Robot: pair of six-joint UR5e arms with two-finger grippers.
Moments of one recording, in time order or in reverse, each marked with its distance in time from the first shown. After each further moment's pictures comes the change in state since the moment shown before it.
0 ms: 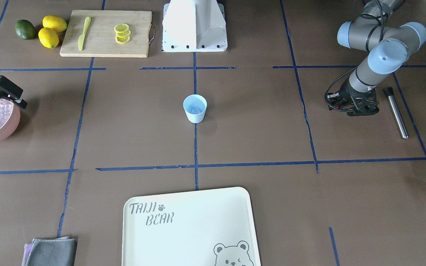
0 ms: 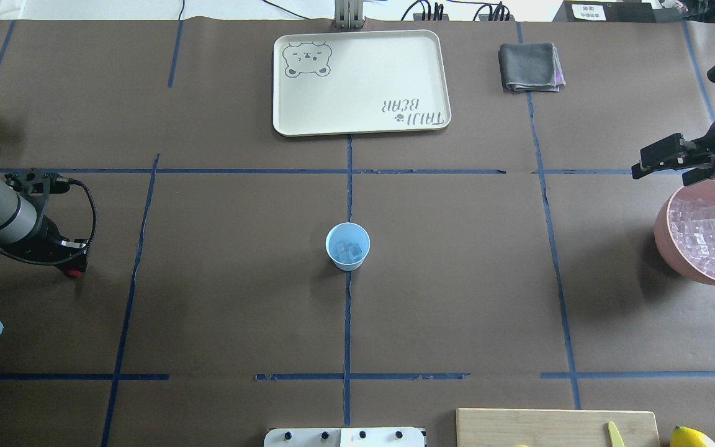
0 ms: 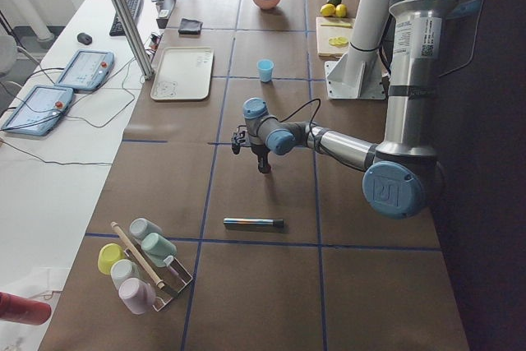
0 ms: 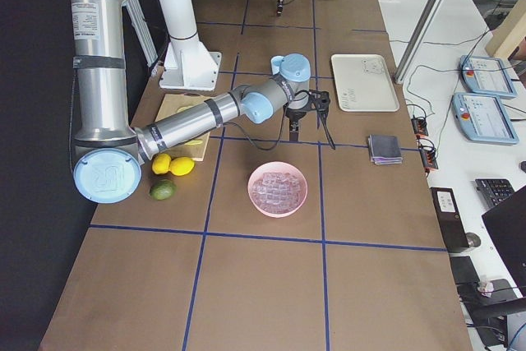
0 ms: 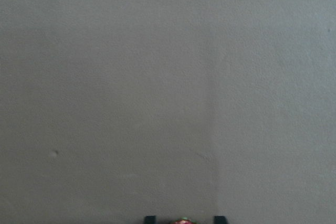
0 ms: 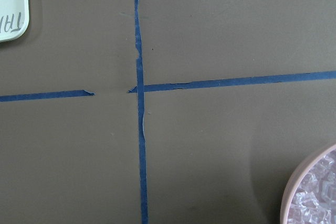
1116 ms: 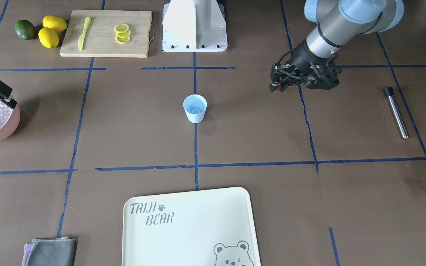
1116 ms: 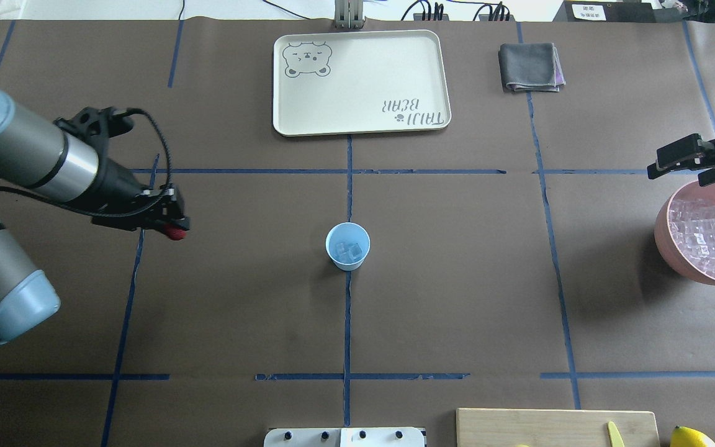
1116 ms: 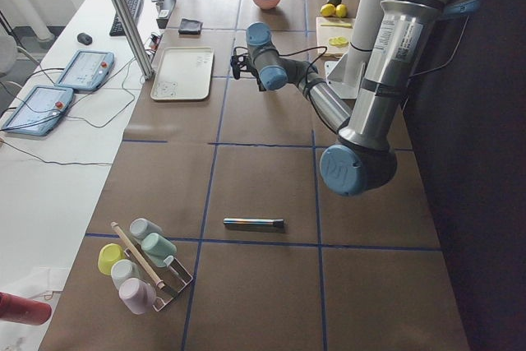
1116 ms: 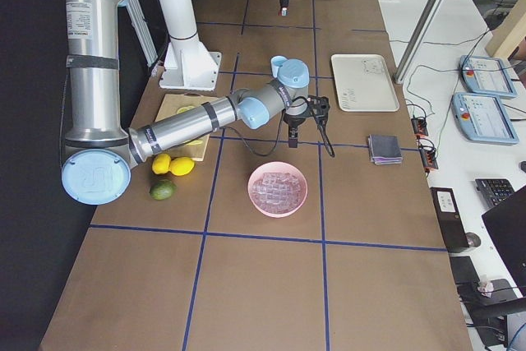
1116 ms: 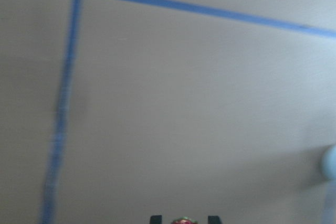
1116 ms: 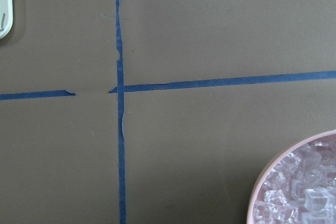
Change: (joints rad) left arm 0.033 -0.363 -0.191 0.045 -0.095 -0.490; right arm 0.040 -0.040 -0.001 0.003 0.009 -0.062
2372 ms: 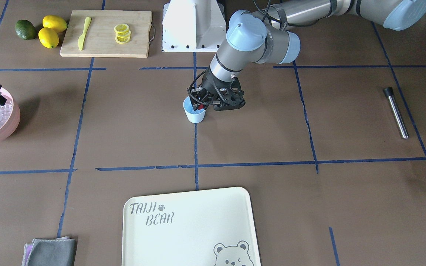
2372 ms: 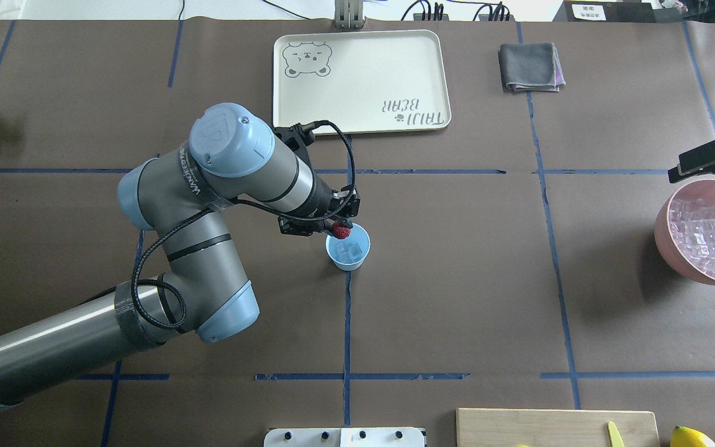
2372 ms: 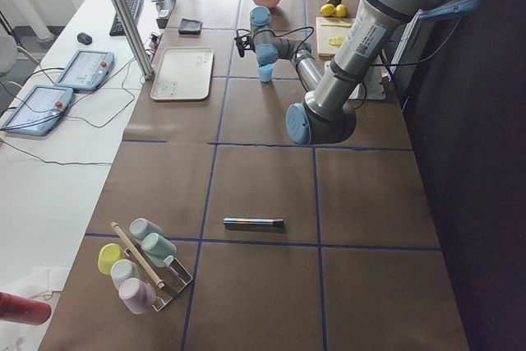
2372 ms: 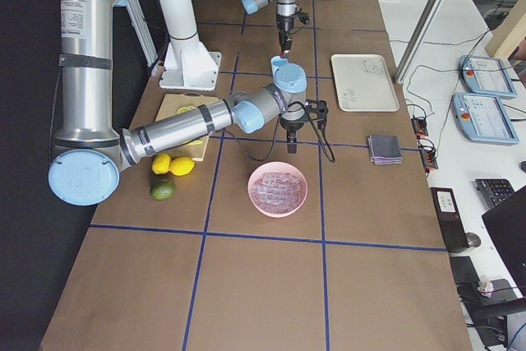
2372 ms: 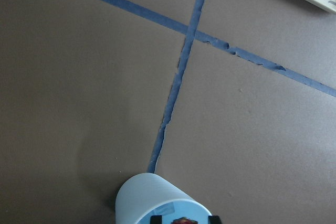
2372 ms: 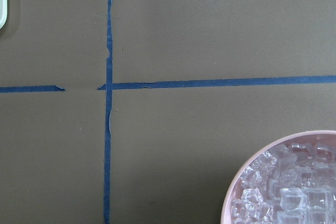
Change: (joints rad) left arm 0.200 -0.333 0.358 -0.099 0.209 -0.198; right arm 0.029 -0.029 0.013 0.001 0.004 -0.059
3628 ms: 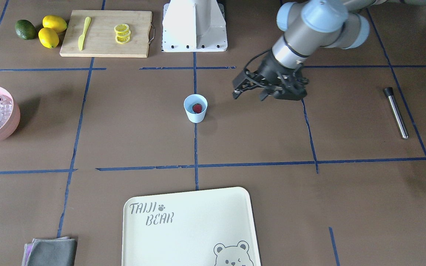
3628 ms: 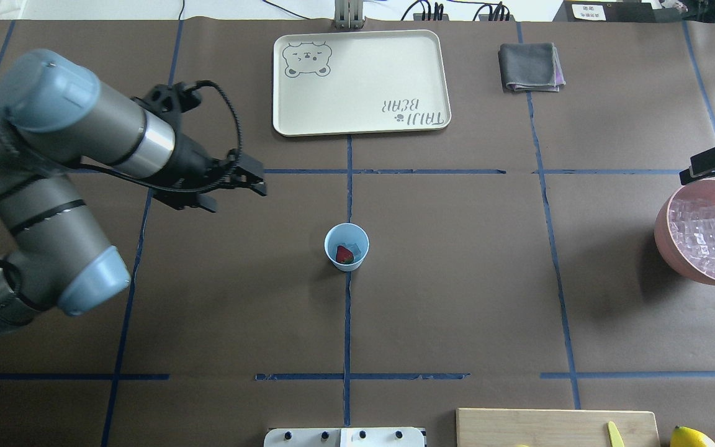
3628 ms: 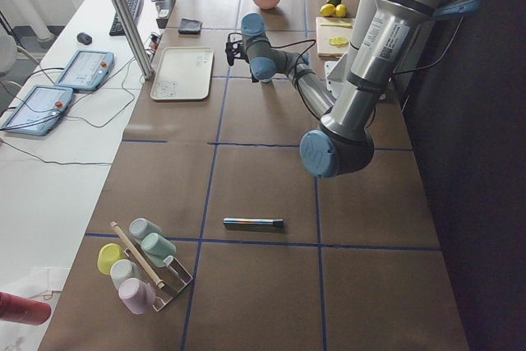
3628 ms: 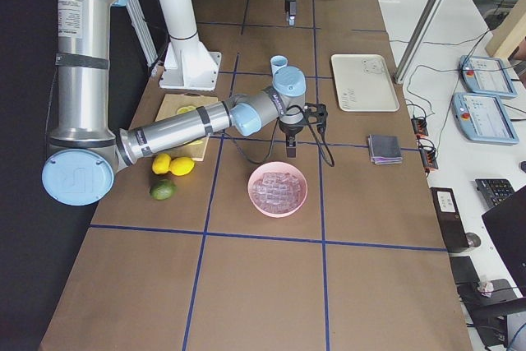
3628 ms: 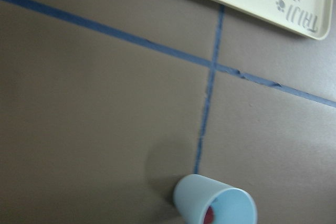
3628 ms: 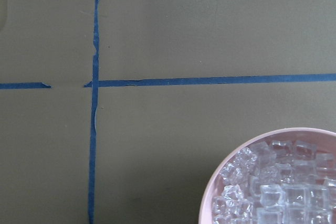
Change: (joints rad) left arm -0.252 0.346 -0.274 -0.004 -0.228 0.330; right arm 0.033 -0.028 -0.014 -0.010 0.000 -0.076
